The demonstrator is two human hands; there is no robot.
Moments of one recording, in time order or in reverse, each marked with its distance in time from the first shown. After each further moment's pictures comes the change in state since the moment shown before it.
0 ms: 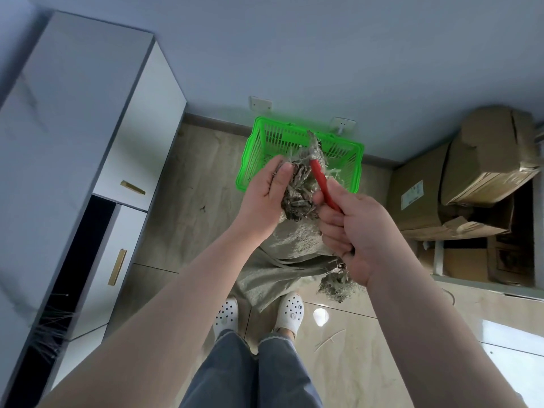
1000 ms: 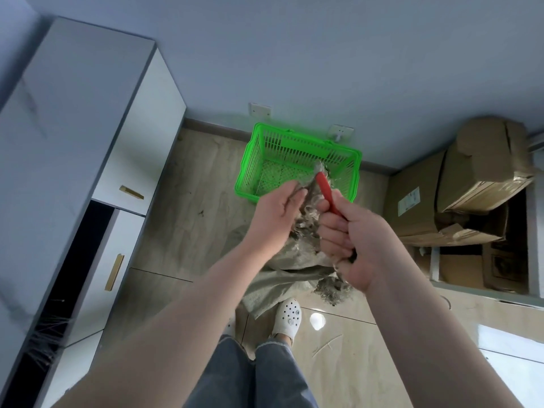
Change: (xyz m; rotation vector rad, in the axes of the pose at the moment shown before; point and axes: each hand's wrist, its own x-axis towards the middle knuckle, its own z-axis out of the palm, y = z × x) left_hand -0.001 -0.009 0.015 0.220 -0.096 -0.002; right_hand 0.004 0.001 0.002 0.229 0.013 0.126
